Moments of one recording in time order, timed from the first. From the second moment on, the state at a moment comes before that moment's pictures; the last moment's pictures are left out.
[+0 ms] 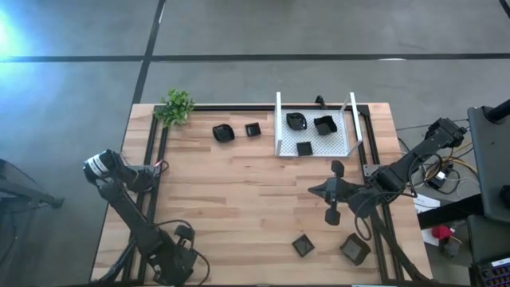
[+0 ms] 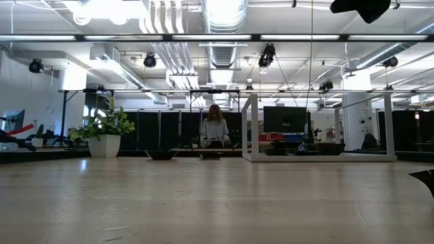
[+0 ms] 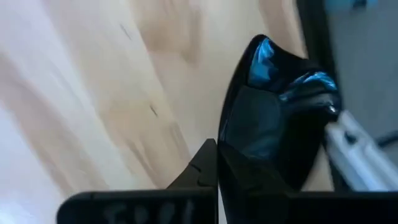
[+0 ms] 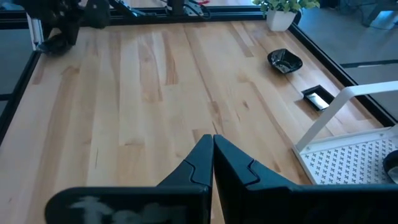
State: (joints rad) left arm -0.97 1.64 1.05 -0.70 0.06 -0.64; right arm 0.64 1.07 0.84 -0.49 0.74 0.50
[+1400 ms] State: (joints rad) left arm -0.45 1.59 1.08 0.39 -1.19 0.28; right arm 0.63 1.07 0.62 0.20 0.99 -0.03
